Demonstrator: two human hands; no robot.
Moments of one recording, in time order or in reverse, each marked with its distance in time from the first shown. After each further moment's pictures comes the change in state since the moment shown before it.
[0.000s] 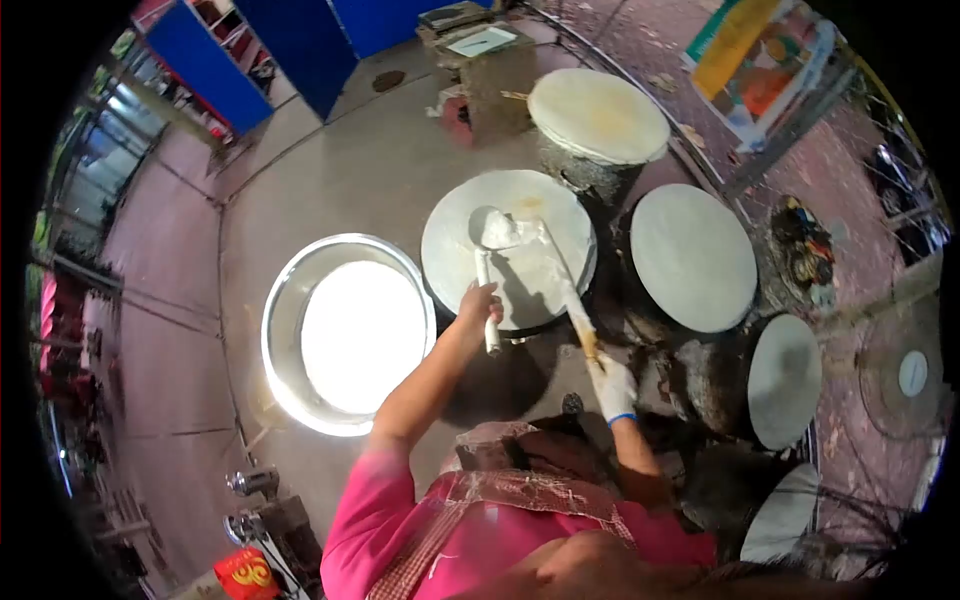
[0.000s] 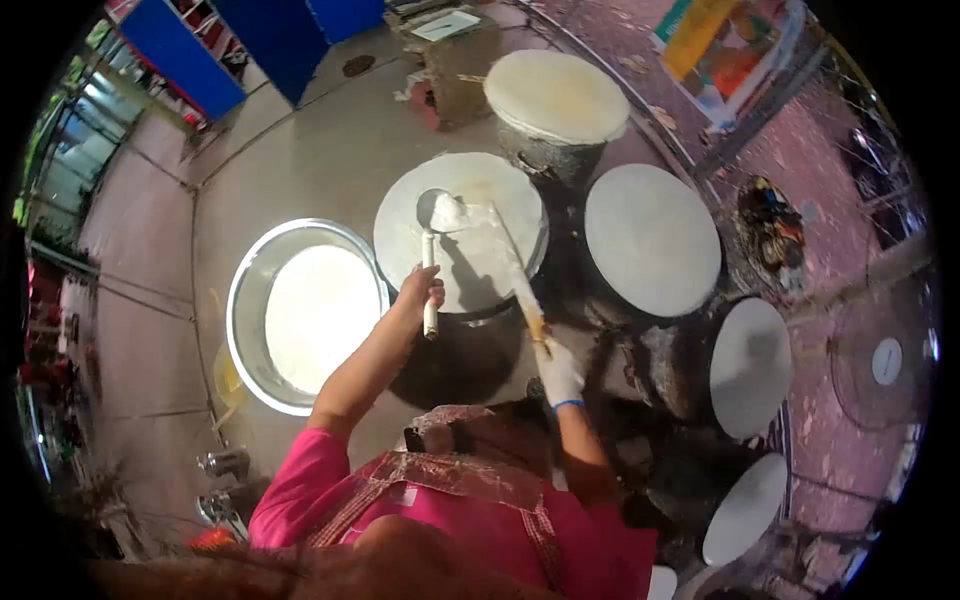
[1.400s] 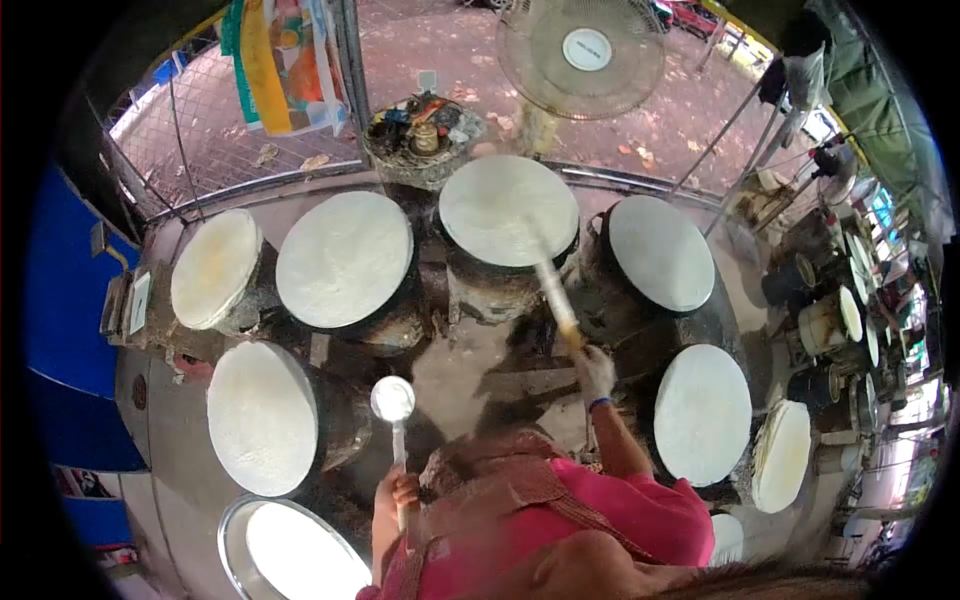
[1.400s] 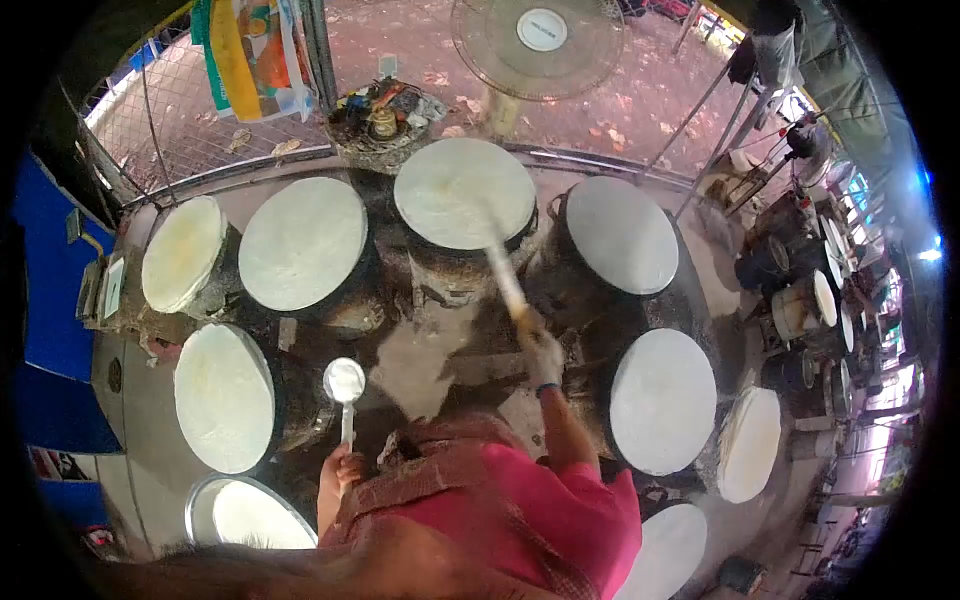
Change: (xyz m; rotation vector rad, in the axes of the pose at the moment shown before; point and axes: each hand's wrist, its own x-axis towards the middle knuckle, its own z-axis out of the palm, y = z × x) left_hand -0.115 -0.182 -0.023 -0.074 -0.484 -1.148; right_hand -0.281 0.215 -0.107 0.680 1.118 0.810
